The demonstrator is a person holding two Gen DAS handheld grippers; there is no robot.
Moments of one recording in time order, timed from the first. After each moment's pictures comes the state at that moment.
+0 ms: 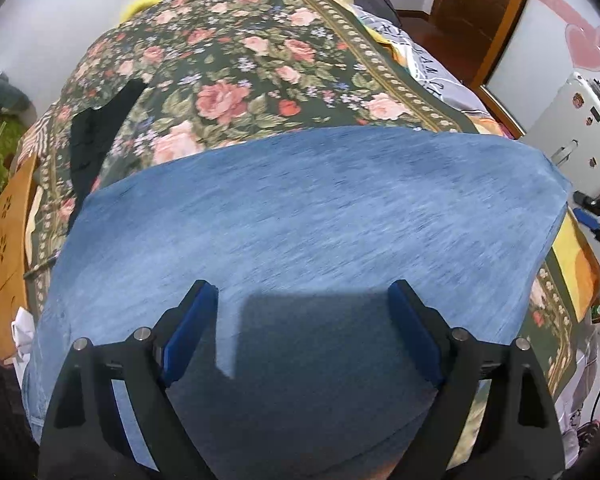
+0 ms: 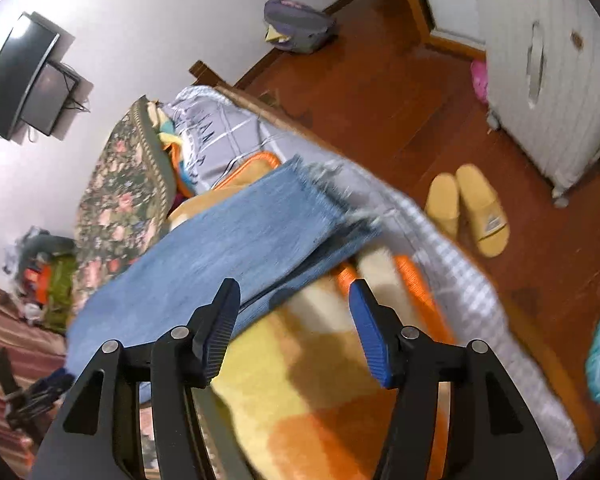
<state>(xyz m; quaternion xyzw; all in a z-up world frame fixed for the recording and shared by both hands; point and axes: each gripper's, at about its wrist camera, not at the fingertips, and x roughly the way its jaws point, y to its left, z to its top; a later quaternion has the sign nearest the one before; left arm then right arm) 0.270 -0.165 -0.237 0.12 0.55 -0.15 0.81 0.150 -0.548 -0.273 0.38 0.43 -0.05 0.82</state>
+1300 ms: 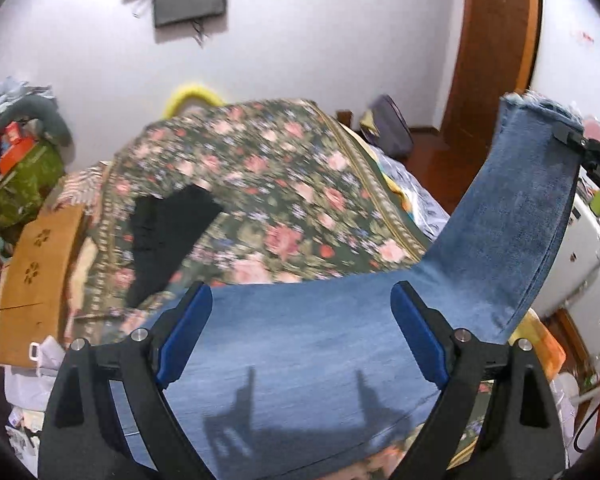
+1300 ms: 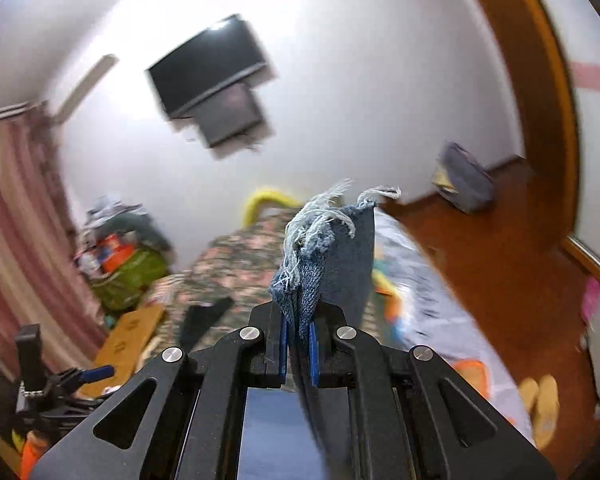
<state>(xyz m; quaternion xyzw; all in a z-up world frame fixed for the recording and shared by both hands) 0.242 -0.094 -0.103 0.04 0.37 -0.12 0.92 0.208 -0.379 -0.025 0.18 0.19 0.14 0.96</state>
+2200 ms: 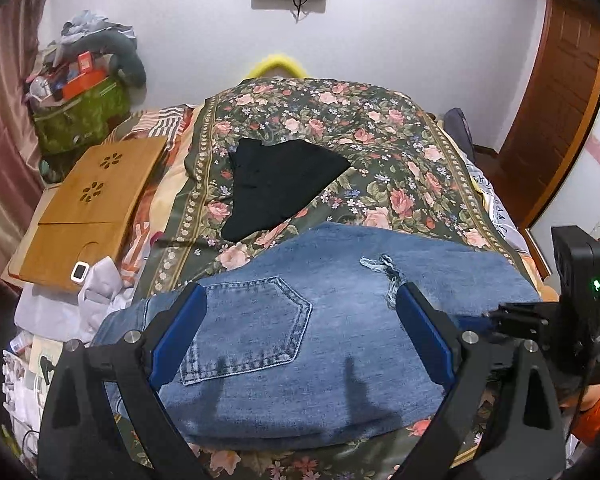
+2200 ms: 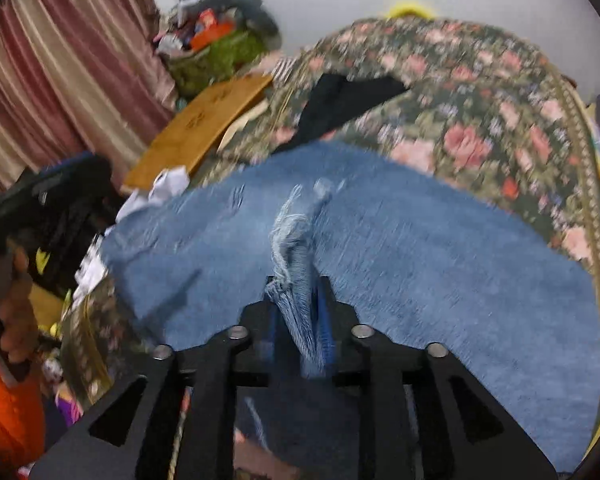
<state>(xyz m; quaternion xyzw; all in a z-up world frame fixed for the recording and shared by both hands) 0.202 0.053 -0.139 -0.02 0.40 -0.02 0.92 0.234 -0.131 -0.183 0.00 0.47 0.35 0.81</state>
